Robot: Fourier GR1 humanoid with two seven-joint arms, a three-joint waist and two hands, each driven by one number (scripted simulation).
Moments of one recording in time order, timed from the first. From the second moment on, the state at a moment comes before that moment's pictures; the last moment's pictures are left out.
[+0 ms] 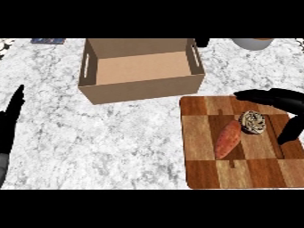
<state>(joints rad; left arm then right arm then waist) -0.13 0.55 -0.11 -1.29 0.03 0.30 0.05 -0.70 -0.73 0.65 -0.61 0.34 0.28 -1.04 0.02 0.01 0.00</state>
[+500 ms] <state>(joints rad) -0.11 0.53 -0.09 -1.31 0.00 0.30 0.06 -0.70 -0.68 0.71 -0.60 0.40 0.27 -0.99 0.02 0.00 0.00</state>
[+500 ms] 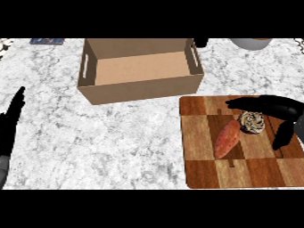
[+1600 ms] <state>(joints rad) -0.07 0.54 -0.02 -1.30 -0.02 0.29 0.09 -0.70 -0.51 0.42 -0.39 0.34 -0.14 -0.29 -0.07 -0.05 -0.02</state>
